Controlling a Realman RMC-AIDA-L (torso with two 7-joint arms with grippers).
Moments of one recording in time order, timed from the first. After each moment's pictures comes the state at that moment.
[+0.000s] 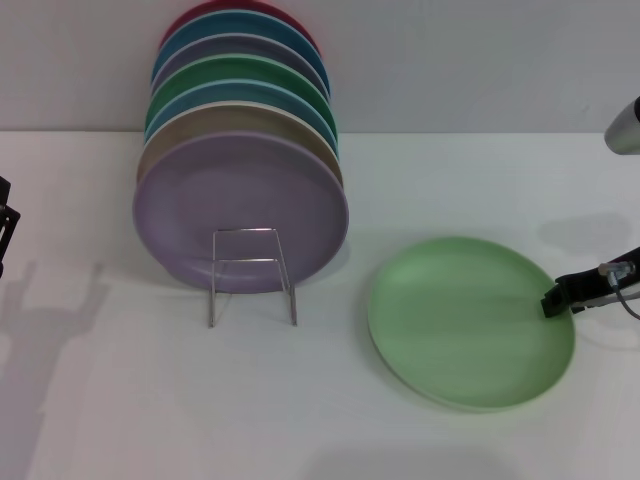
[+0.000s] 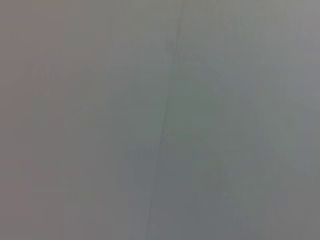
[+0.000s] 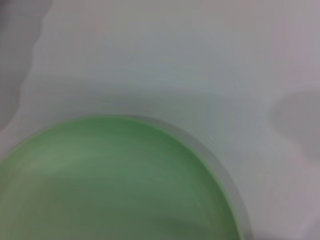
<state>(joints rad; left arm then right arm) -0.23 -2.07 -0.72 -0.27 2.19 1.57 -0.21 0.58 2.06 2.02 1.10 -2.71 1.35 -0.33</state>
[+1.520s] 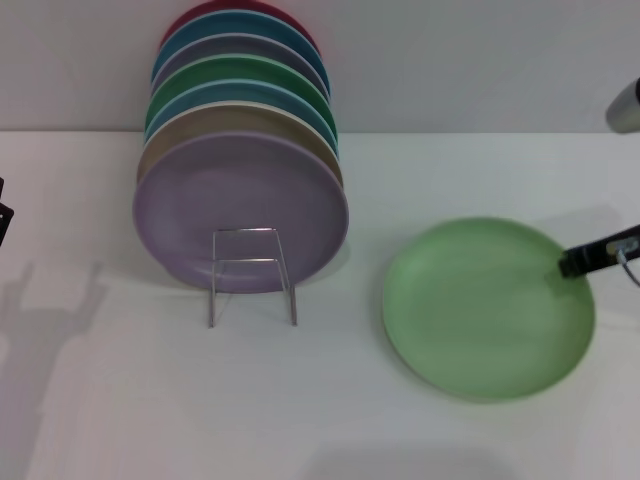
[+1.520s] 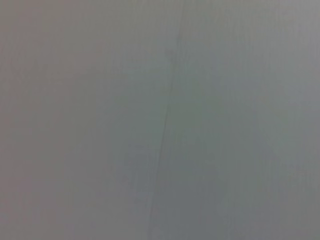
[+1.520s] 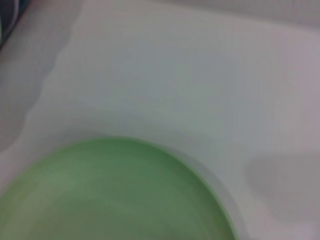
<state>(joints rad) -0.23 -2.07 -0.72 -0.27 2.19 1.59 -0.22 0.51 2.08 1.96 1.28 -2.74 1.30 -0.40</state>
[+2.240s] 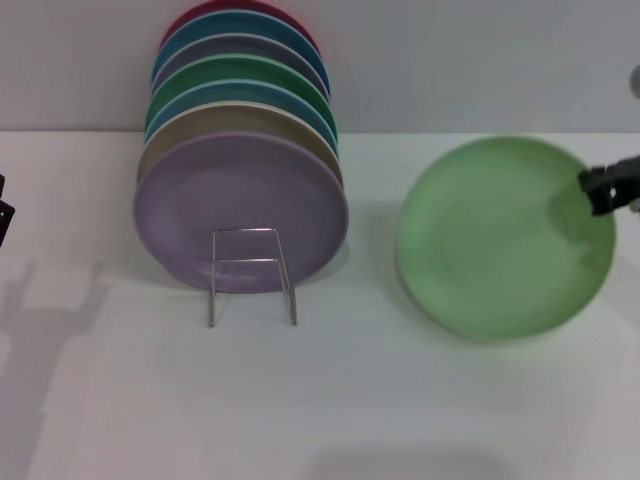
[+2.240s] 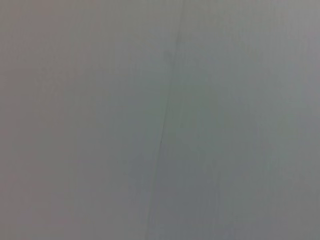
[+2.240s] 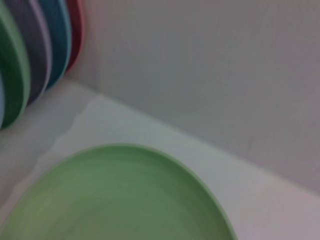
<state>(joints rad) -0.23 -2.07 -0.72 -0.28 2.19 1.60 -0.21 0.29 2.08 1.74 1.65 -2.77 1.09 -0.43</state>
